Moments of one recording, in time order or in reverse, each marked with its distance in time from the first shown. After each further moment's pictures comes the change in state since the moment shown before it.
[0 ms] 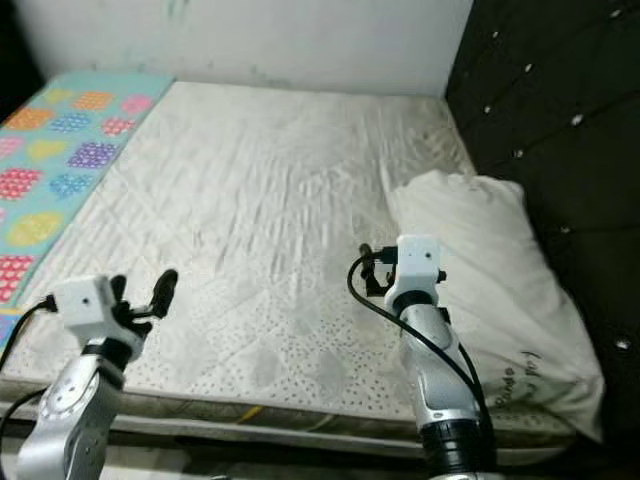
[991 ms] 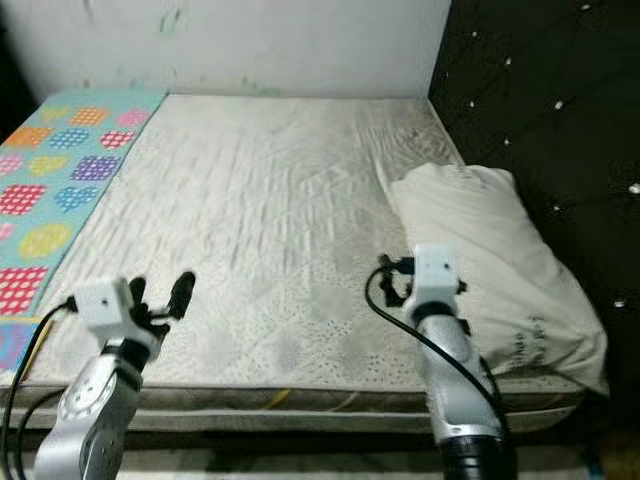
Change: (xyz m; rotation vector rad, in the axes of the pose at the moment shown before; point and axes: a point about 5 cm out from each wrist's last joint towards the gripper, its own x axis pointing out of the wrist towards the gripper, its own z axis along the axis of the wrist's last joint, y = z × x) left arm 0.003 -0.012 -0.002 -0.017 0.007 -0.032; right arm -0.012 -0.017 -0.011 -0.032 0.039 -0.045
